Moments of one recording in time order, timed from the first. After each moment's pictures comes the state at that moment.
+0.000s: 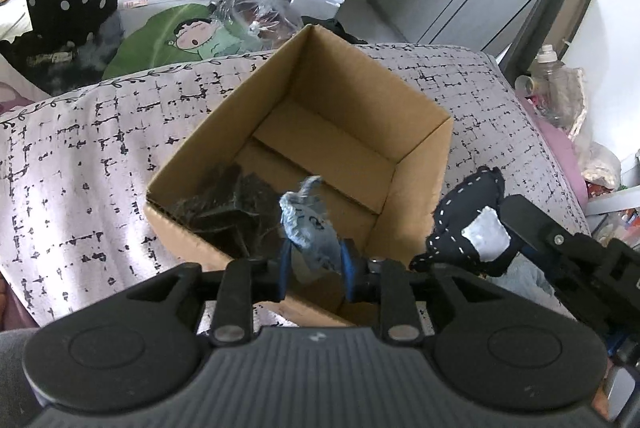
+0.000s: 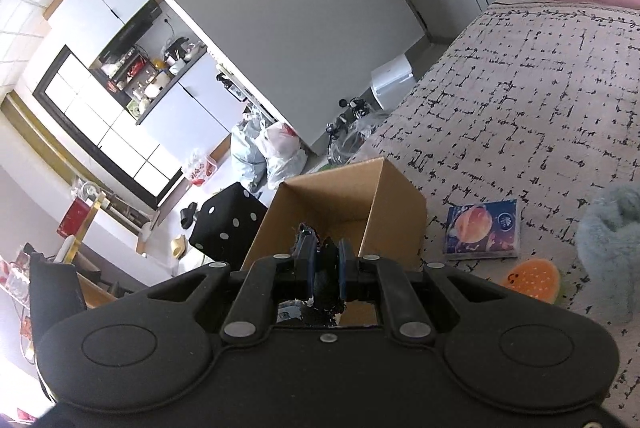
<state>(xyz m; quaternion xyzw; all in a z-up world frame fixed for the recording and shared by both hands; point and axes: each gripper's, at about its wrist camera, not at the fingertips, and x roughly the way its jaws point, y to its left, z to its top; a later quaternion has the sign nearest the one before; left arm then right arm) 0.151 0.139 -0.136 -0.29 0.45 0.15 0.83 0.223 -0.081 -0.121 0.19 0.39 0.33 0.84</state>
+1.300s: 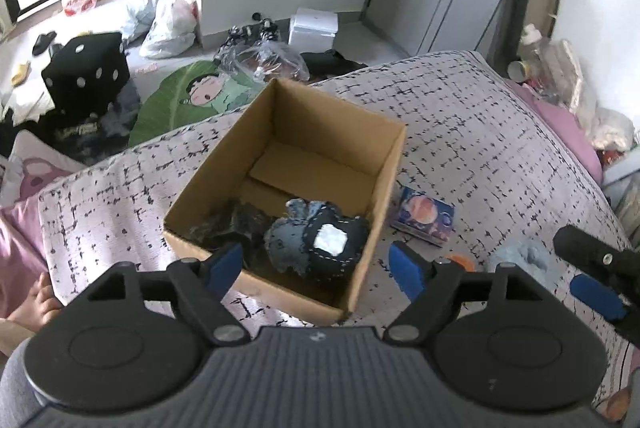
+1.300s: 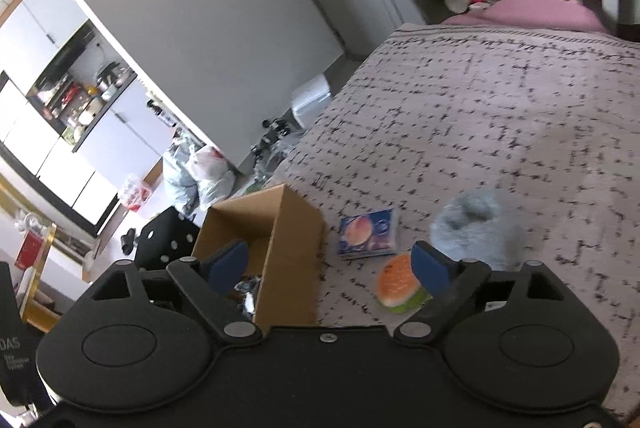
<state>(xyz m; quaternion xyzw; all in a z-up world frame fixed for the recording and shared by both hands) 0.144 0.078 -0.075 -0.17 0.44 0.18 0.86 0.203 -0.160 -0.085 0.19 0.40 0.21 0.87</state>
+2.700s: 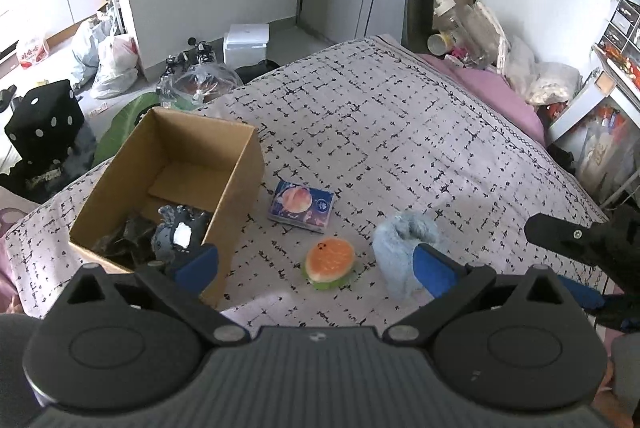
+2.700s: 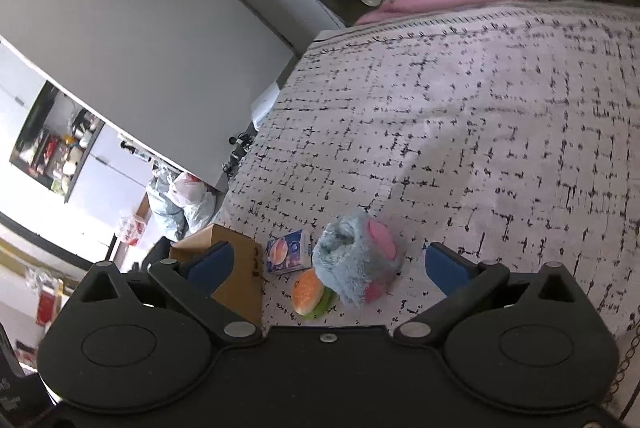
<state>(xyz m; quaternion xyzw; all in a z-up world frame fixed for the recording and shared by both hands) 0.174 -0.049 -0.043 -0.11 0.44 0.12 0.88 0.235 -0.292 -0.091 0.27 0.44 0.17 0.84</state>
